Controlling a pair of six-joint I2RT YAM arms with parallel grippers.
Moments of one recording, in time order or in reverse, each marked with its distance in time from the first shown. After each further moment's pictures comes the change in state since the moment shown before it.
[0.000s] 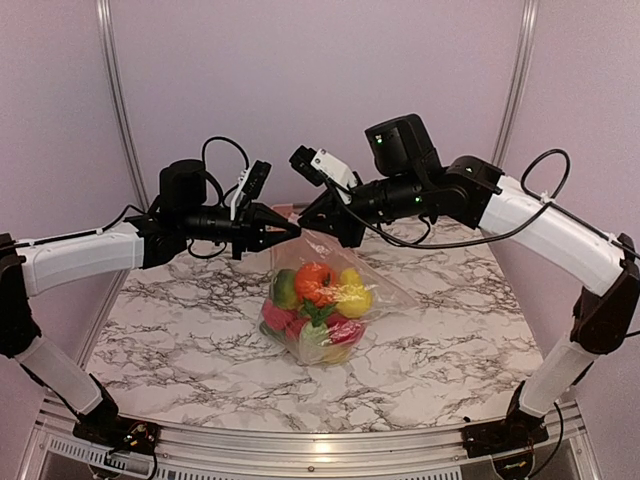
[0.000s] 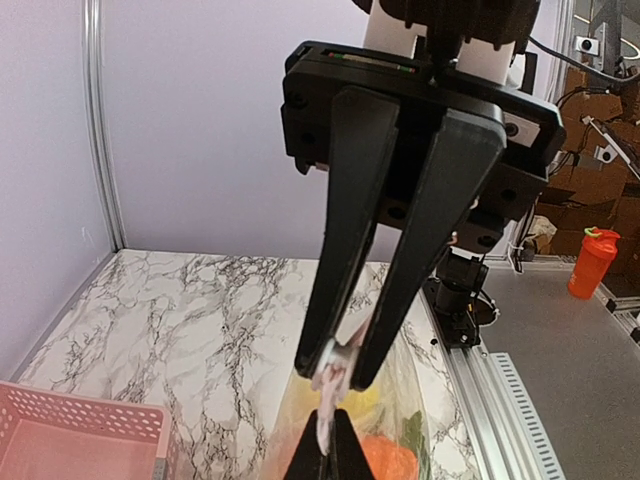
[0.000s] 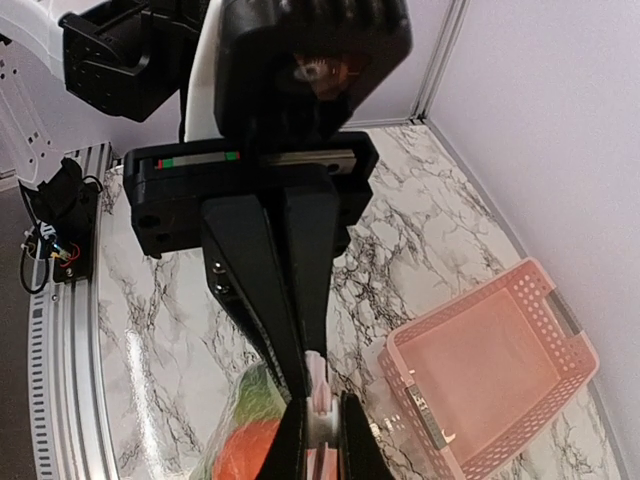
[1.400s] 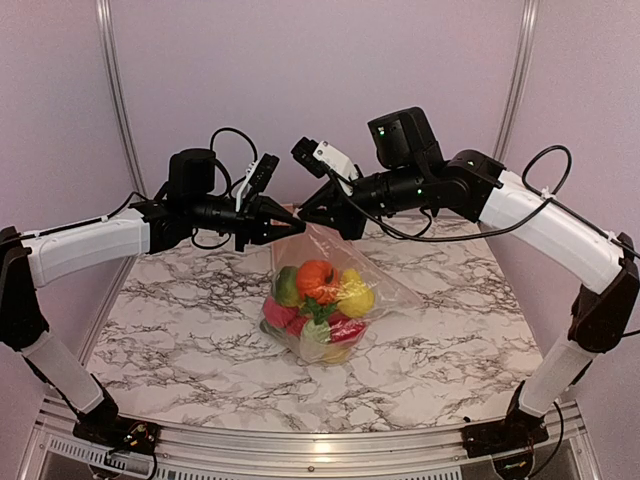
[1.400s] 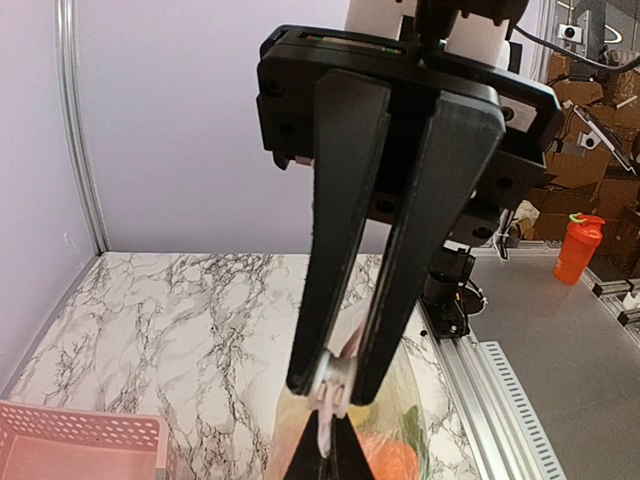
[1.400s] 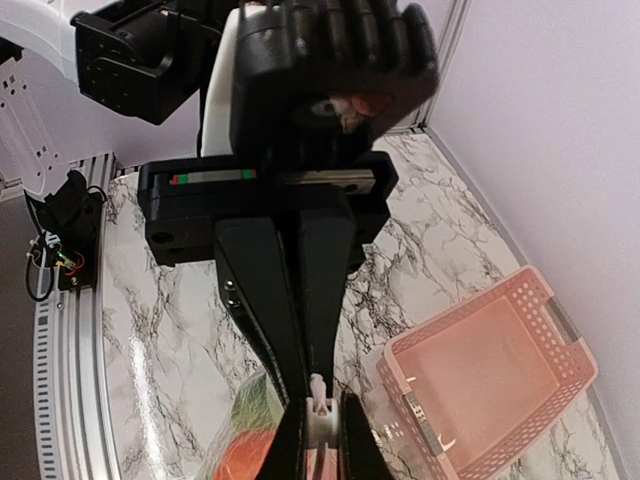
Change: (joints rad) left arm -0.002 0.058 0.126 -0.142 0.068 0.076; right arm -0.009 0.012 0.040 -0.011 -0.042 0.001
